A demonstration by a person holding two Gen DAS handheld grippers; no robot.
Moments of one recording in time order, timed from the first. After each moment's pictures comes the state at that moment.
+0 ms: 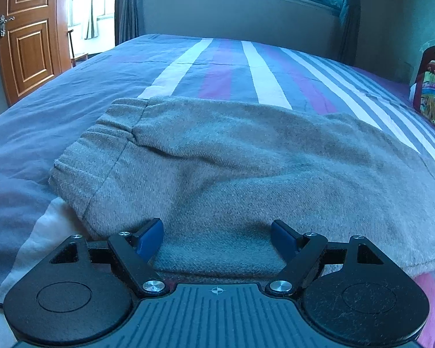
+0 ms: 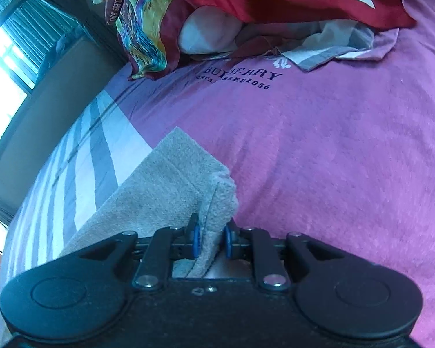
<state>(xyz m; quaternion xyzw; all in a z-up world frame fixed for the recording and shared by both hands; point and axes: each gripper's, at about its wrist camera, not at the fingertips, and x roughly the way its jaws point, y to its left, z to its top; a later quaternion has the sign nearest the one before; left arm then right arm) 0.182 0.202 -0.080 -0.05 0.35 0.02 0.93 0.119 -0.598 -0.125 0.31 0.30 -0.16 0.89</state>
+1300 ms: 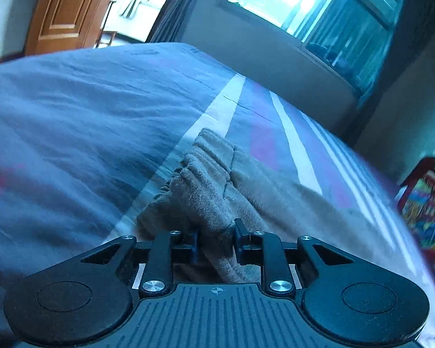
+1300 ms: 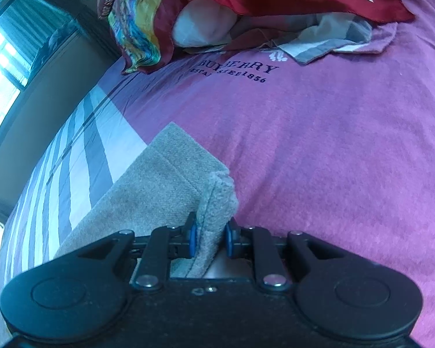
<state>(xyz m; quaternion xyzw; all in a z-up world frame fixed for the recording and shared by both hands) 0.177 0.329 -0.087 -0.26 0.29 0.01 0.92 0.124 -0.602 -0.126 0.32 0.32 -0.17 0.88</state>
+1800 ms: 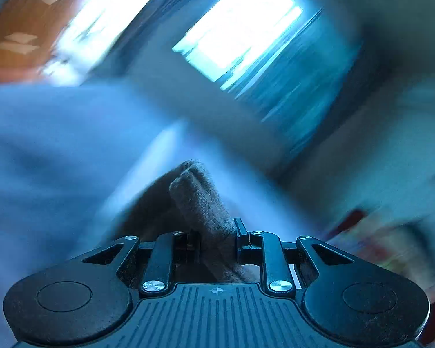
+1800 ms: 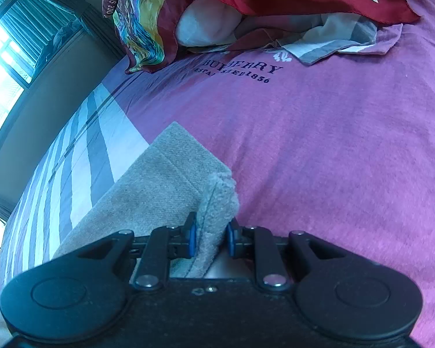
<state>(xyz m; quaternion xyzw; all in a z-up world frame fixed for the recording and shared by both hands) 0.211 0.348 -0.059 -0.29 0.22 -0.06 0.93 0.123 -0.602 -0.128 0.32 0.31 -0.16 0.88</state>
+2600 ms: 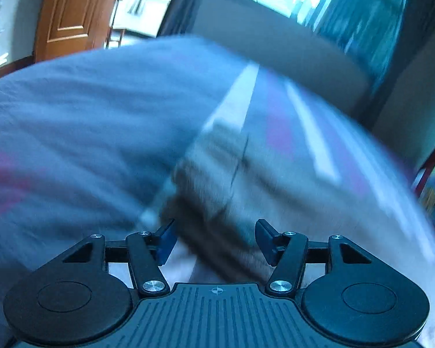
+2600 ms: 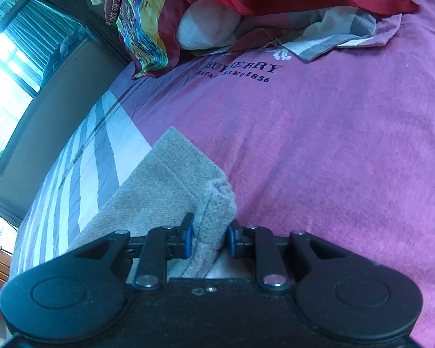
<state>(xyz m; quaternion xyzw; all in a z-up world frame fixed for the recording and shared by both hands) 0.179 0.328 -0.086 -0.20 0.33 0.04 0.92 0.115 -0.608 -0.135 0.34 0.29 -0.14 0.88</state>
